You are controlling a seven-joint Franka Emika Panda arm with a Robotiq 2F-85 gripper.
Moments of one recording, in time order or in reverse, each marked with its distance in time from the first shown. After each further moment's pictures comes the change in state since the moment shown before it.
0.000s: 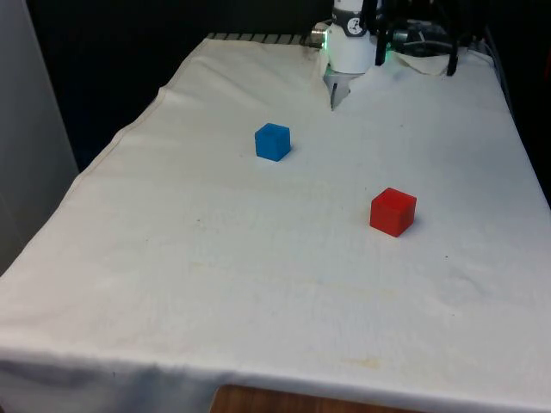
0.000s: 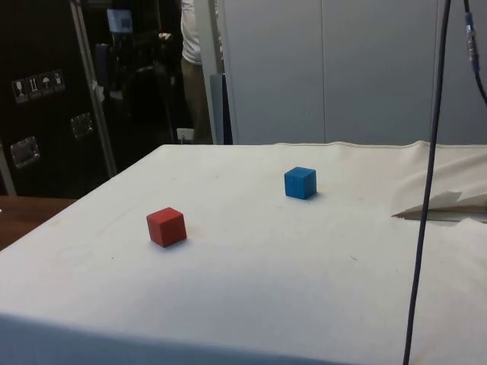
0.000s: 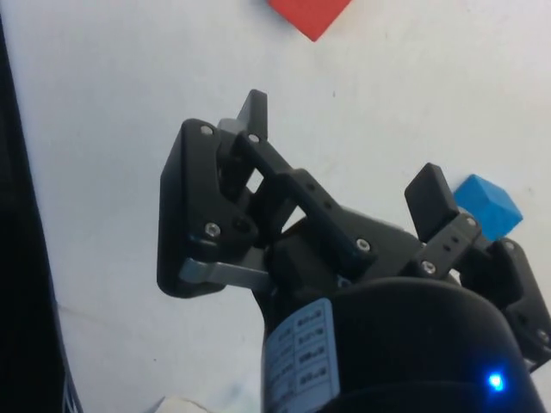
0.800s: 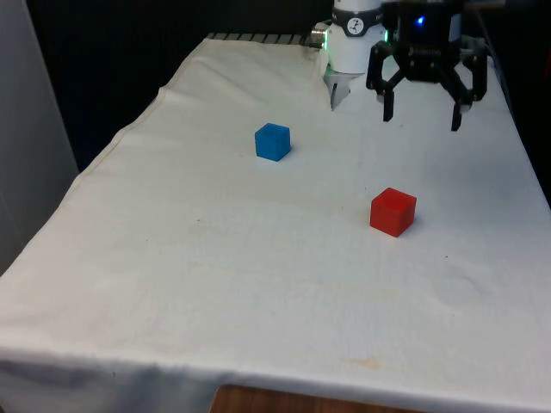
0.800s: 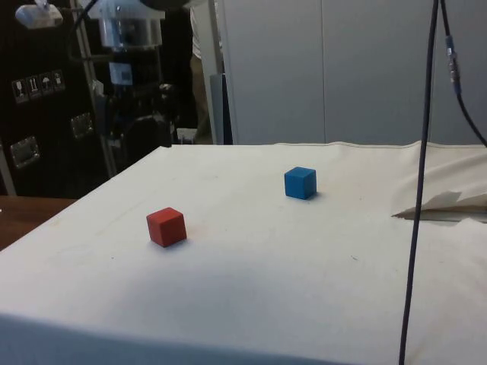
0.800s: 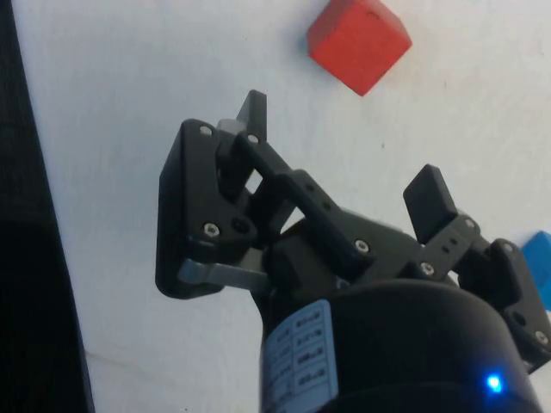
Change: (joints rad) arm -0.003 0.114 0.003 -0.031 0.076 0.155 0.000
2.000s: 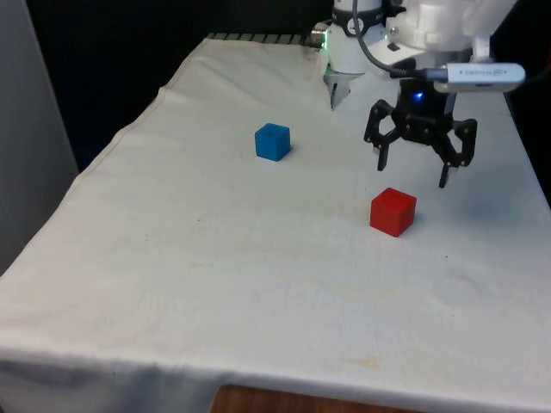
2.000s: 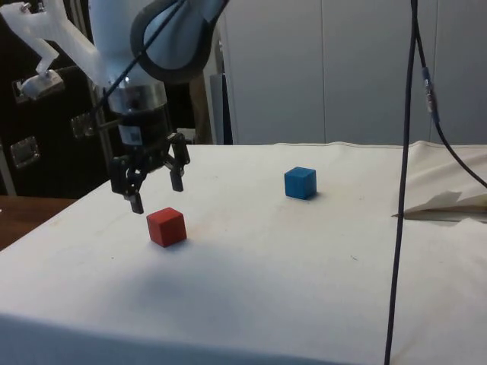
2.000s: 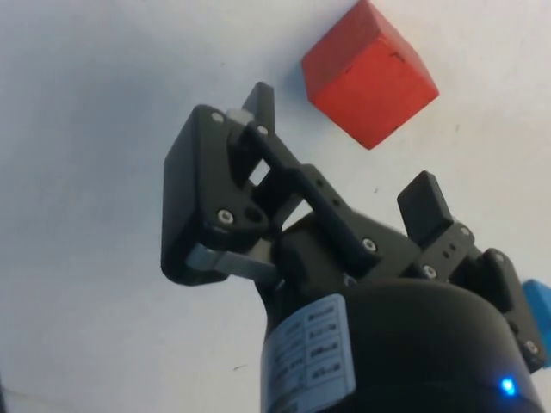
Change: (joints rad) arm 0.012 0.165 0.008 0.017 -0.113 0.075 0.093
